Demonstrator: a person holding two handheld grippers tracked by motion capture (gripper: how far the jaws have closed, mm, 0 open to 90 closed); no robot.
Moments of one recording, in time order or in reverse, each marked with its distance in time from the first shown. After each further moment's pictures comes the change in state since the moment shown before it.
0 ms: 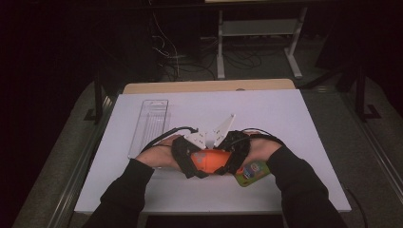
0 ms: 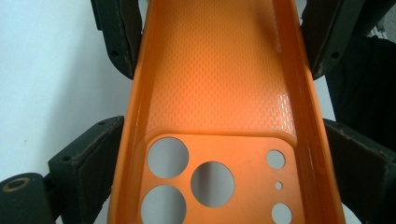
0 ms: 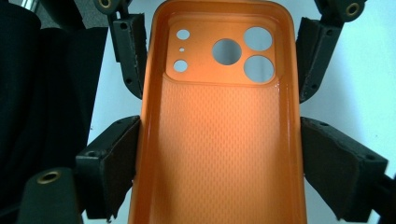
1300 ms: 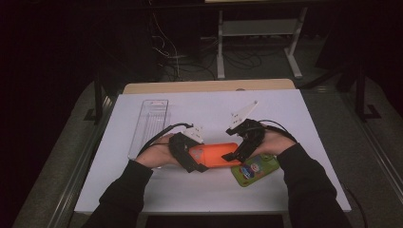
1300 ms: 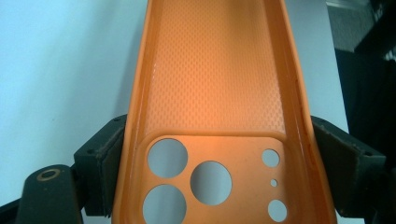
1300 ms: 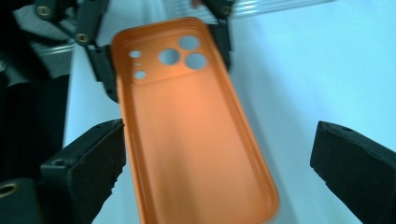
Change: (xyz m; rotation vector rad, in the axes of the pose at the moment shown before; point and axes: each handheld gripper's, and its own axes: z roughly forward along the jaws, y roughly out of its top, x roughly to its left) left arm 0.007 -0.005 -0.008 -0.033 0.063 -0.117; right arm -0.015 -0.025 -0.037 -0.142 -0.136 0.179
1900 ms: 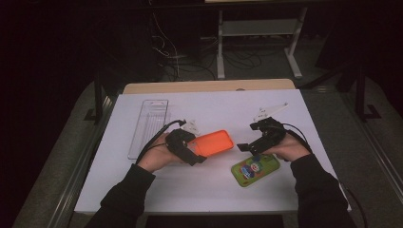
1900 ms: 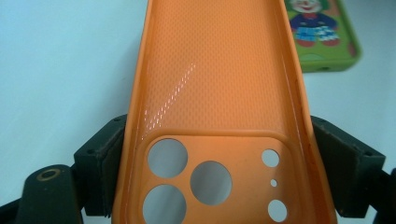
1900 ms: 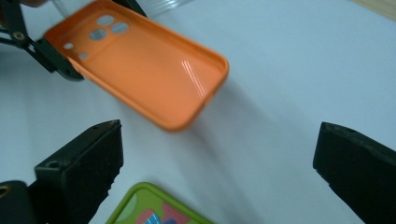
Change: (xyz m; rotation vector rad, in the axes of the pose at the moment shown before) left arm 0.009 -0.007 -0.001 0.010 0.229 -0.189; right arm -0.011 -0.054 -0.025 -0.107 -0.219 0.334
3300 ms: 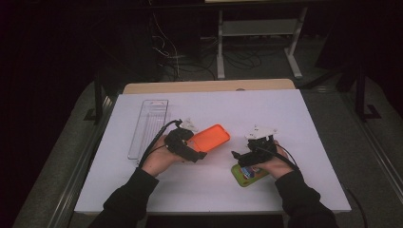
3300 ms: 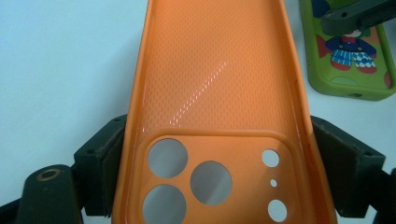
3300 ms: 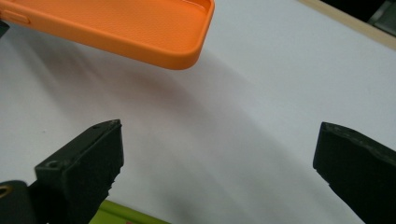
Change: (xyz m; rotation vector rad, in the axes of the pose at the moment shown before) left arm 0.002 -0.004 0.001 -0.005 0.075 -0.117; right arm 0.033 -0.036 0.039 -0.066 -0.310 -0.012
